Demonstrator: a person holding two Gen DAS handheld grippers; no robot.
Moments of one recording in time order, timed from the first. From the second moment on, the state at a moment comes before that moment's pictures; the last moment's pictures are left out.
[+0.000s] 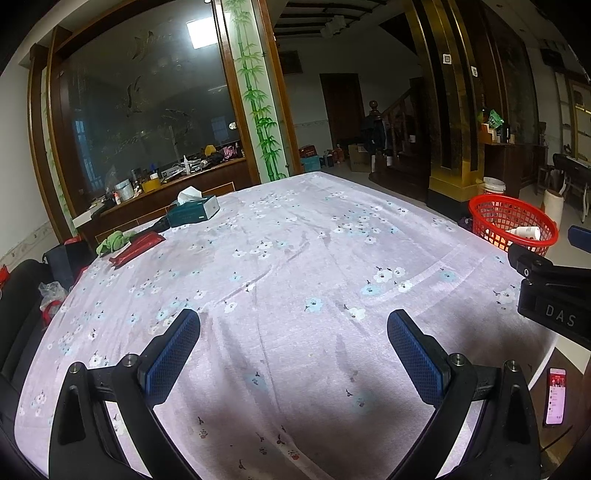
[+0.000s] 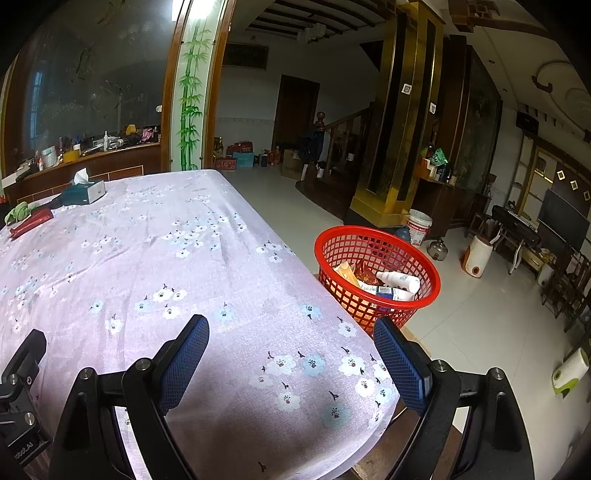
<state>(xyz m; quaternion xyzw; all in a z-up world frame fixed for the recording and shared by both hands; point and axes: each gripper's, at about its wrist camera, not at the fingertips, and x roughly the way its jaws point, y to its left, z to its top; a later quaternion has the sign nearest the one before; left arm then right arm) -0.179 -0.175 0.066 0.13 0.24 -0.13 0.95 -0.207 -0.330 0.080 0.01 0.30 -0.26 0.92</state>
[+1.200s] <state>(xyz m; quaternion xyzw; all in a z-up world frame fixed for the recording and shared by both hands) -0.120 -0.074 0.057 0.07 0.31 -0.01 0.95 -0.120 -0.273 0.063 0.01 0.38 -0.12 0.92</state>
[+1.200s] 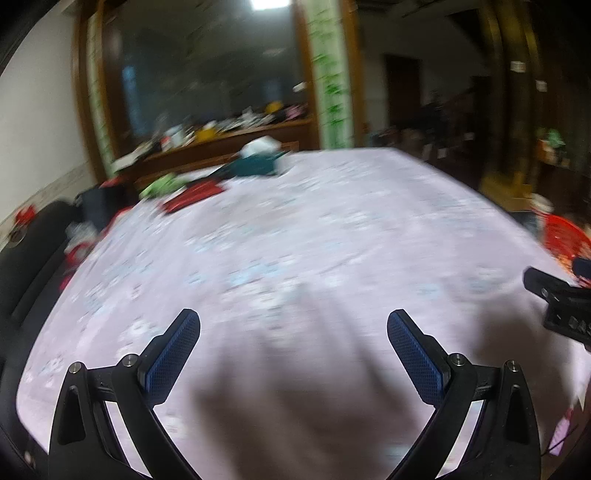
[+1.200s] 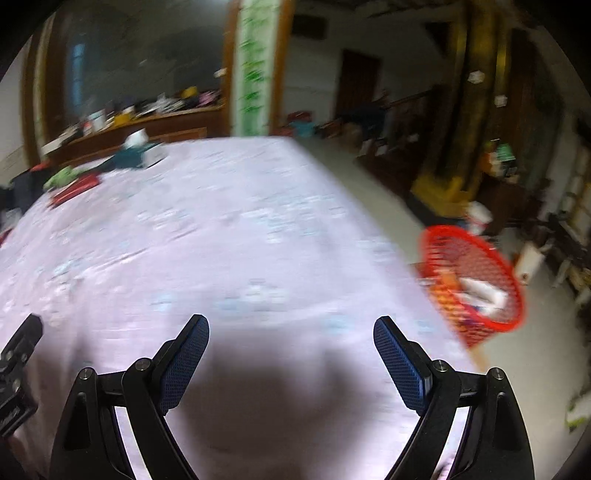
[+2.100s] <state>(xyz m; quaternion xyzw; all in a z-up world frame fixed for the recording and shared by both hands) -0.019 0.018 0.003 0.01 0.51 -0.01 0.86 0.000 -0.173 -0.005 0.02 0.49 -0.05 0.87</state>
